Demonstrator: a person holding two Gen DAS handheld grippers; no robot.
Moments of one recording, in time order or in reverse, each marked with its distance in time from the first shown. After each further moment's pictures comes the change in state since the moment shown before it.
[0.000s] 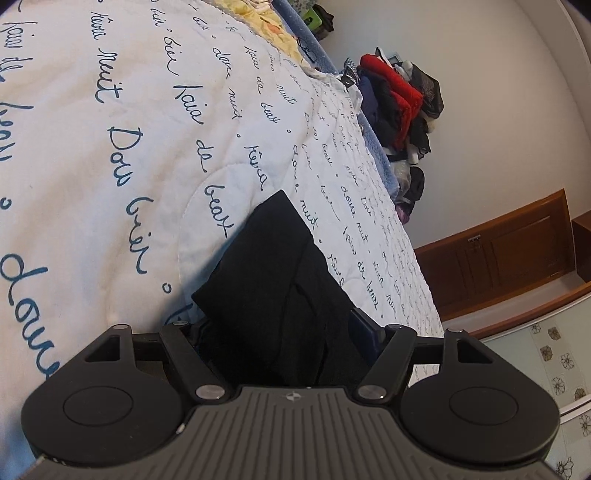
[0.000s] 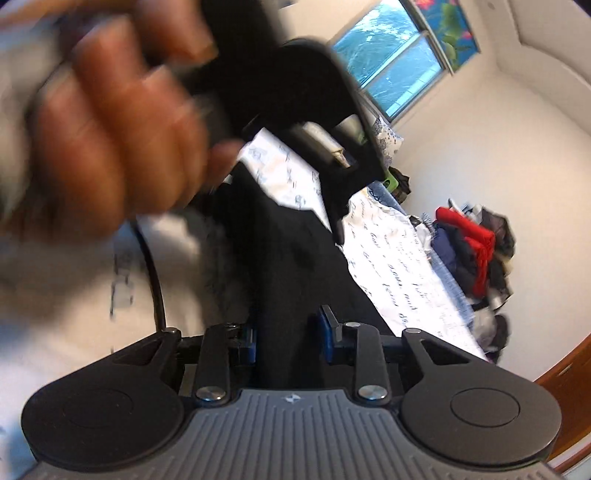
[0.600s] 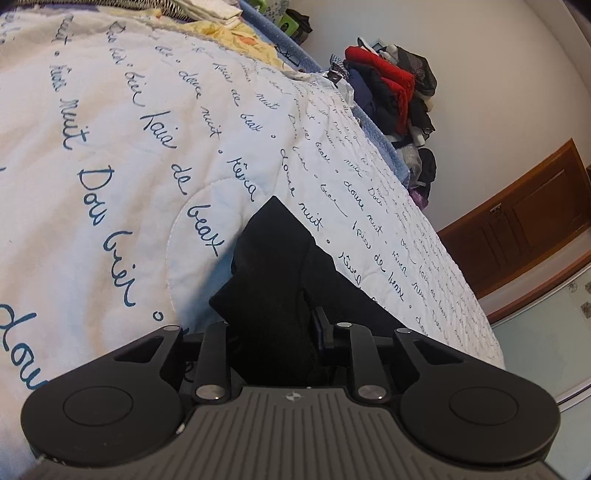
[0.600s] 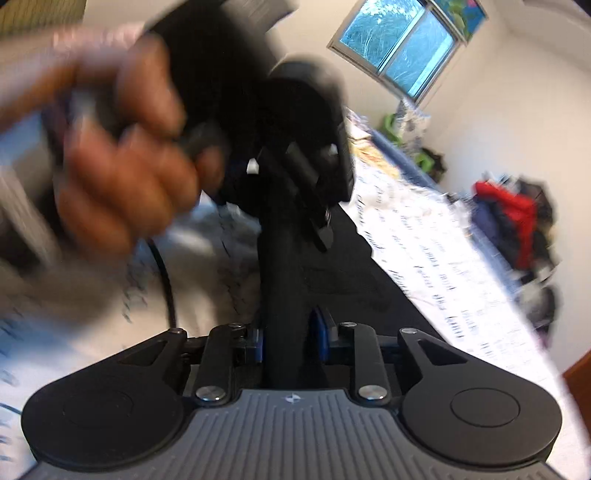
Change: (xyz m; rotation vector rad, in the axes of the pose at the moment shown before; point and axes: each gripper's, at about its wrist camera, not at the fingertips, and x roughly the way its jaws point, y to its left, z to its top) left arm 0.007 -0.024 -0.009 0.201 -0.037 0.110; right arm 0.022 -0.060 -0.003 0.209 -0.008 0.244
